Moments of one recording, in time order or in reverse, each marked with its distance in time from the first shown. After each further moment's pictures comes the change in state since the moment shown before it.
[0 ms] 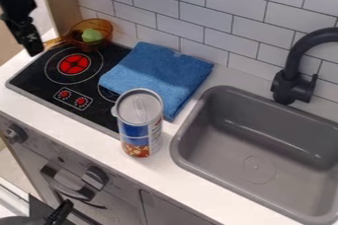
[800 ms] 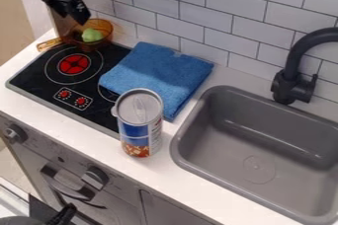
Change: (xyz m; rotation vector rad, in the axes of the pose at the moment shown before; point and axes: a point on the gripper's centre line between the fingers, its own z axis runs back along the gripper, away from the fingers) arm 0.096 -0.001 0.000 0.007 -0.350 0.185
